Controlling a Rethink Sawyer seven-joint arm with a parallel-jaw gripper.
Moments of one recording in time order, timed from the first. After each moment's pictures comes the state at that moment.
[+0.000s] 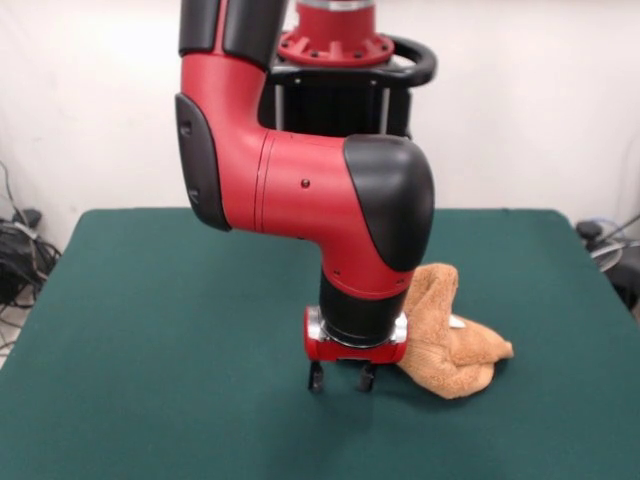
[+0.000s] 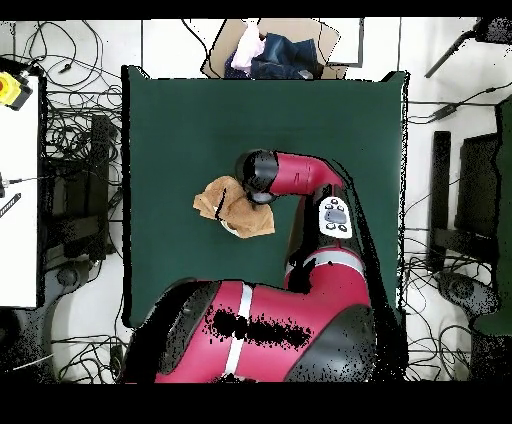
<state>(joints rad) -0.21 -0.27 -0.01 1.29 -0.12 0.68 1.57</state>
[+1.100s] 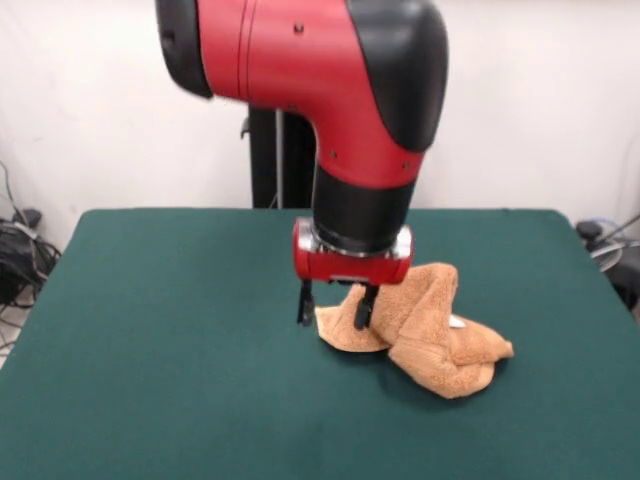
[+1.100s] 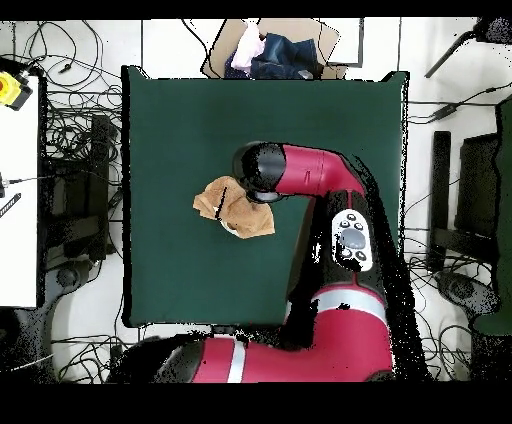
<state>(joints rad) -0.22 -0.51 -0.01 1.40 -0.12 0.74 1.57</state>
